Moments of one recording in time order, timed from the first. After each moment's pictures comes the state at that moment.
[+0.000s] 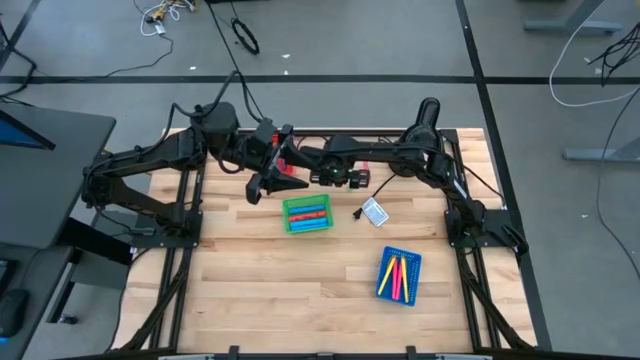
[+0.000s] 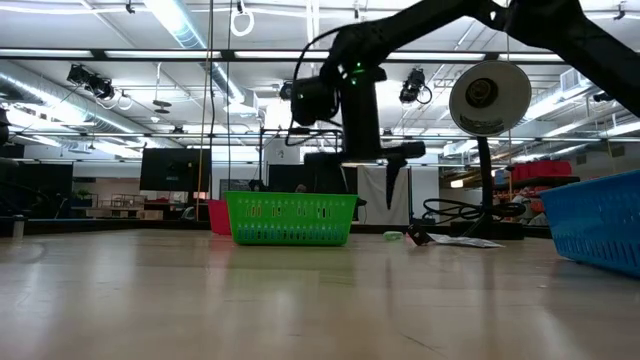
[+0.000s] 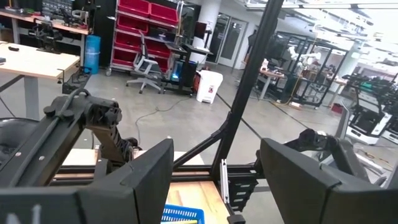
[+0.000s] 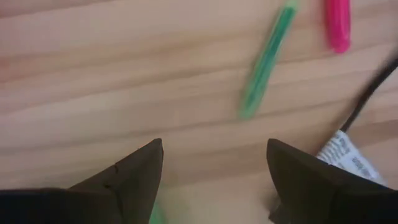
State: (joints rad) left arm 0.15 1.31 1.47 -0.13 0.48 -0.25; right arm -0.28 2.26 1.94 -1.29 0.08 1.42
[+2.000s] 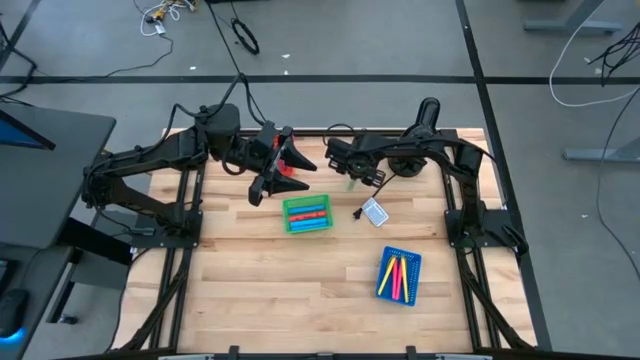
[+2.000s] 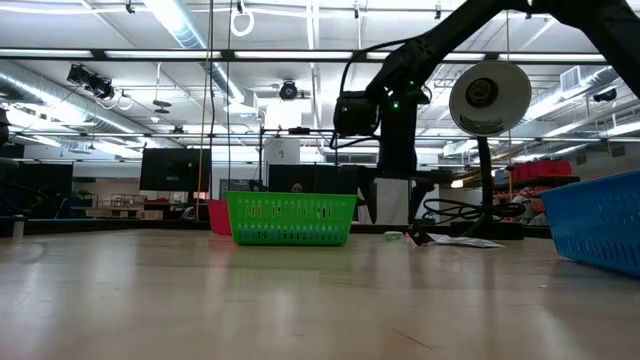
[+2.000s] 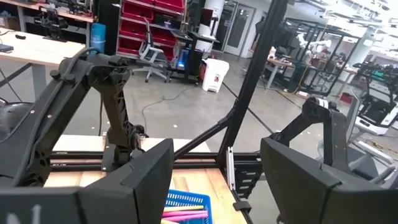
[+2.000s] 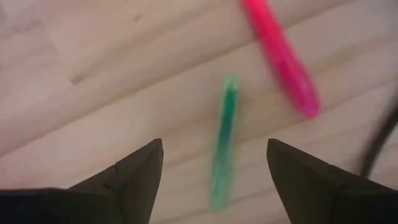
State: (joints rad) left arm 0.15 1.32 1.47 -0.19 0.46 -0.21; right arm -0.40 2.01 1.42 -0.85 0.15 1.56
